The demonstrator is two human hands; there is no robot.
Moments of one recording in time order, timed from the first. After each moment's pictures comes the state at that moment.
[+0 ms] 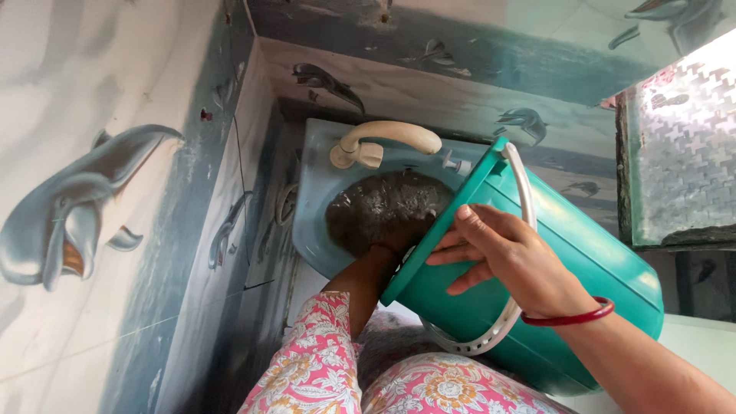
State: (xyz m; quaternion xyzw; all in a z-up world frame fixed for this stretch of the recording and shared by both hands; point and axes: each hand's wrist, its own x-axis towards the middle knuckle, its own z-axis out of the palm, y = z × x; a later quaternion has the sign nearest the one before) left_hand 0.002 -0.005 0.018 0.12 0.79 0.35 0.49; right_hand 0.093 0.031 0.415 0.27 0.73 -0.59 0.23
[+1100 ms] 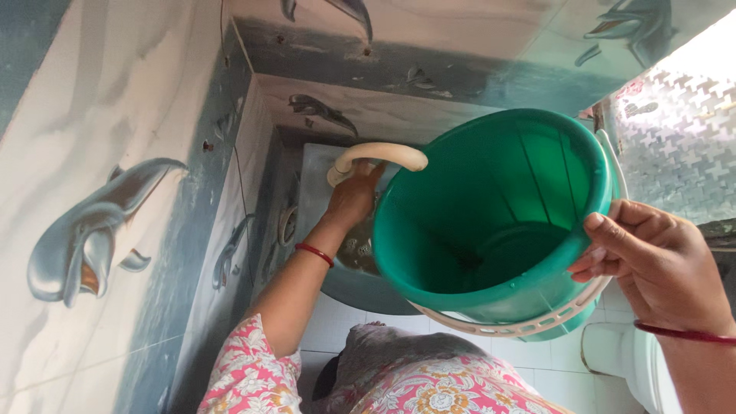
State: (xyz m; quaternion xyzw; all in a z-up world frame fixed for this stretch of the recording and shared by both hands) left_hand -0.086 -0.117 0.130 0.36 0.89 0.27 -0.11; right_hand 0.156 0.173 0.415 0.23 0.75 -0.62 -0.05
